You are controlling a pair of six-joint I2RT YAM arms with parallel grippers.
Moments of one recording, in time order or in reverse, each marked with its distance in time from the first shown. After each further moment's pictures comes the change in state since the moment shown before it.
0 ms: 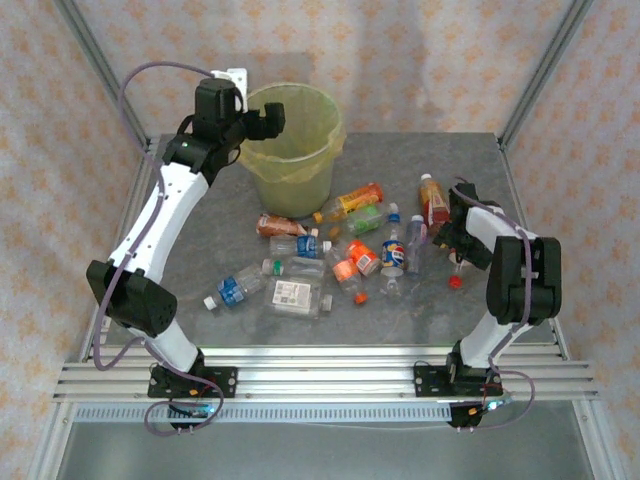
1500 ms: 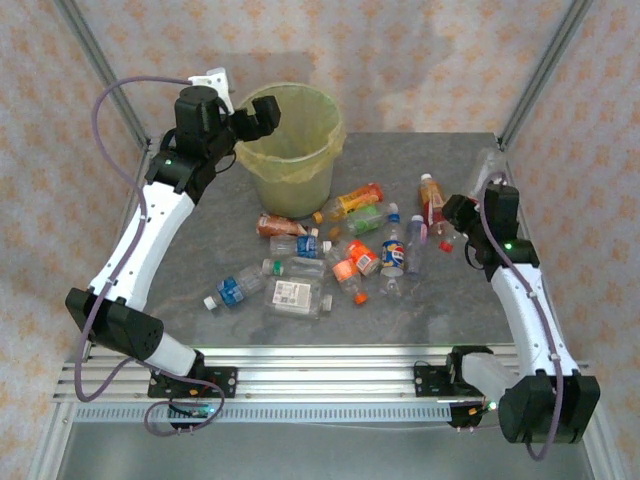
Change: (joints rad) left arm -0.011 -0.151 -0.112 0.097 0.078 -0.203; right arm 0.031 -0.687 -0.153 0.264 -0.318 -0.064
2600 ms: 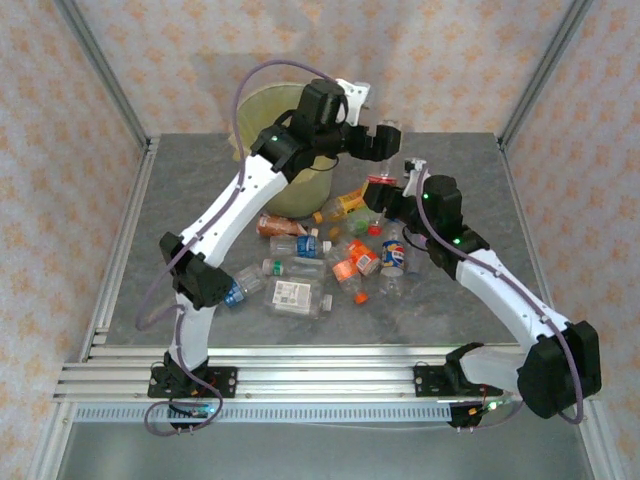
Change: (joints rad) left arm -0.364 0.548 0.681 -0.301 0.253 0.073; right arm 0.413 0.165 -0.011 0.510 -0.231 0.016
